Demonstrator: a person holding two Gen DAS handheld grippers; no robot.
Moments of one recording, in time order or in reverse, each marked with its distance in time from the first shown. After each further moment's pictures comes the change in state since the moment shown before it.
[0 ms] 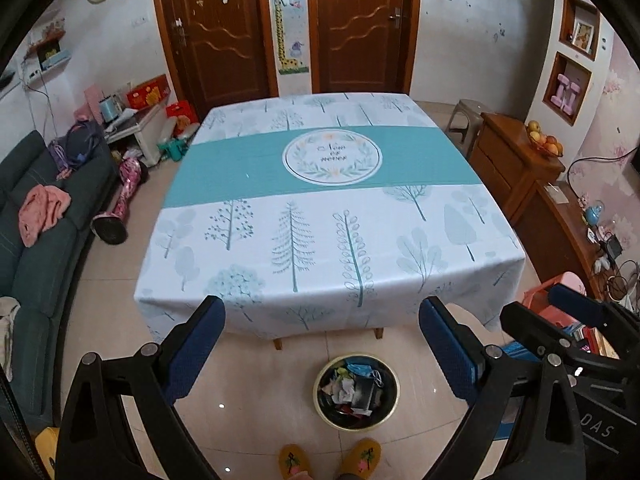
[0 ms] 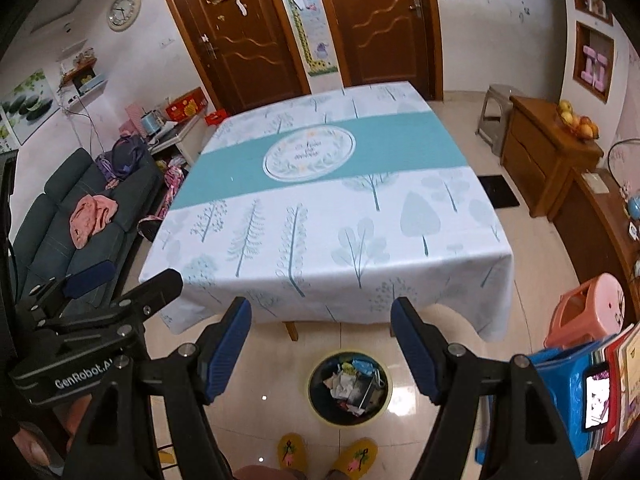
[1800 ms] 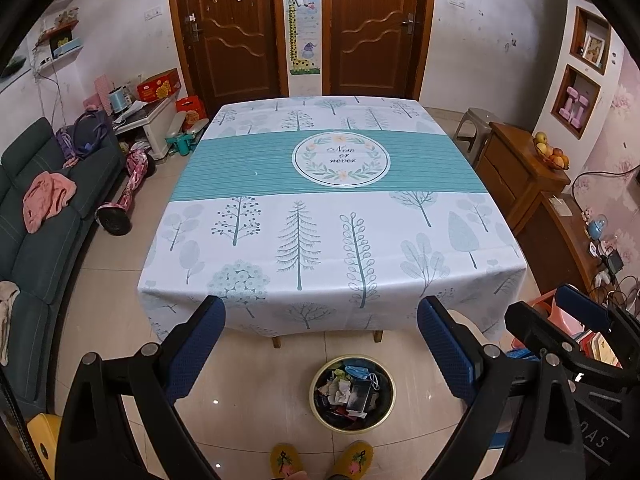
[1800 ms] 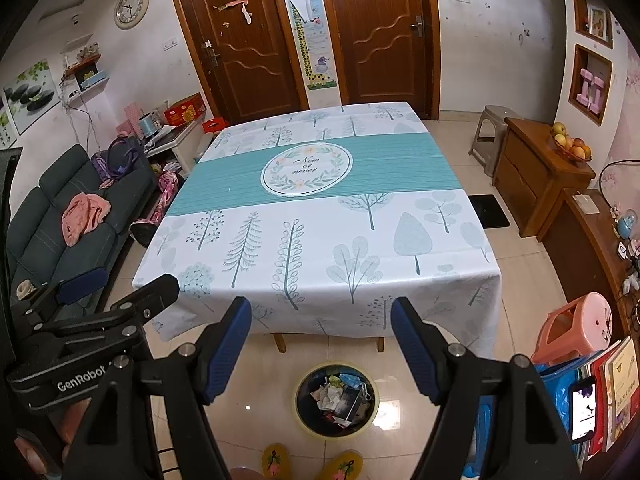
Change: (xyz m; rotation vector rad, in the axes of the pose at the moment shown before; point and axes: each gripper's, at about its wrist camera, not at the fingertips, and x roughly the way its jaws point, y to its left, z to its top) left arm -0.003 0.001 -0.002 -0.056 -0.001 0.014; right arm -0.009 0.004 0.008 -0.040 -0.033 -0.028
